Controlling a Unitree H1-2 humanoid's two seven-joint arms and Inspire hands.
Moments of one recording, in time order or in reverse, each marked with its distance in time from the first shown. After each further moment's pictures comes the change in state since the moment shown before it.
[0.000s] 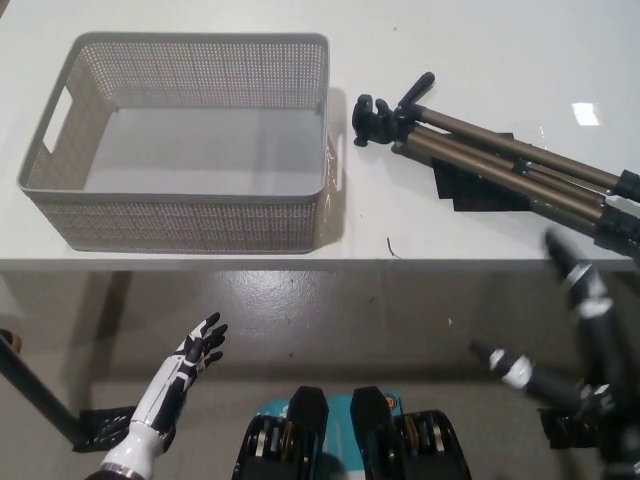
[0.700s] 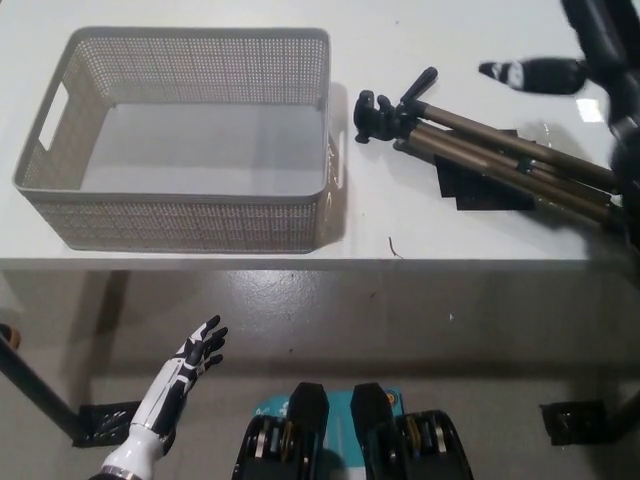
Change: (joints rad) left_arm 0.001 0.000 0.000 0.003 0.001 -0.001 0.000; right_arm -0.810 -0.216 0.156 0.477 -0.387 0.365 0.084
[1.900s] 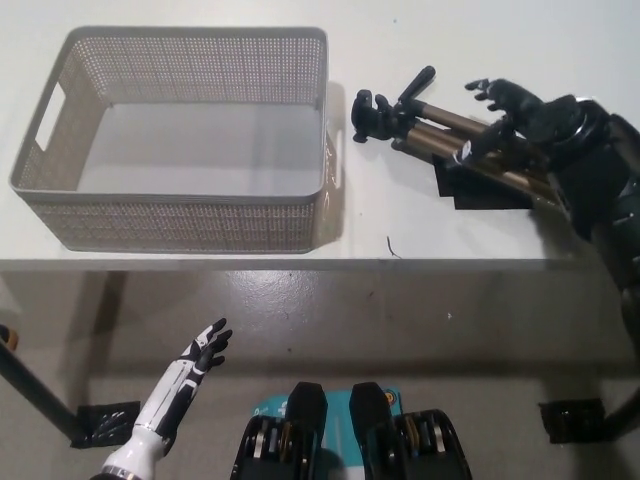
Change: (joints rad) left_arm 0.001 0.010 -0.014 -0.008 0.072 -0.016 0.006; right_arm -0.371 0.118 0.022 1.086 0.154 0.066 0.145
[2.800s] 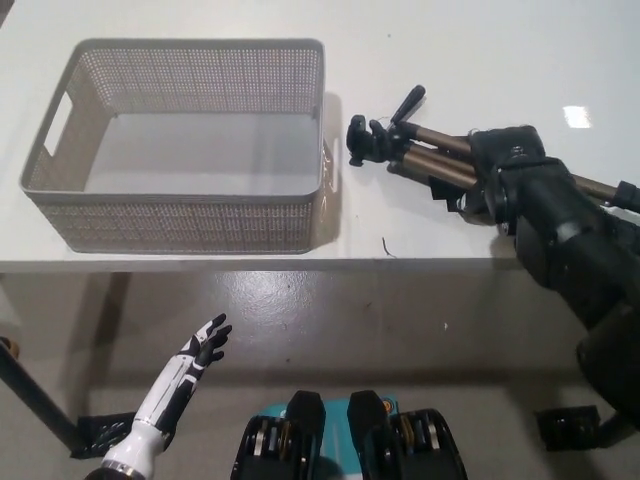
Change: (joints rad) left_arm 0.000 0.001 0.001 -0.003 -0.004 0.003 -0.004; right_arm 0.068 0.071 0.641 0.114 -0.265 0.050 -0.233
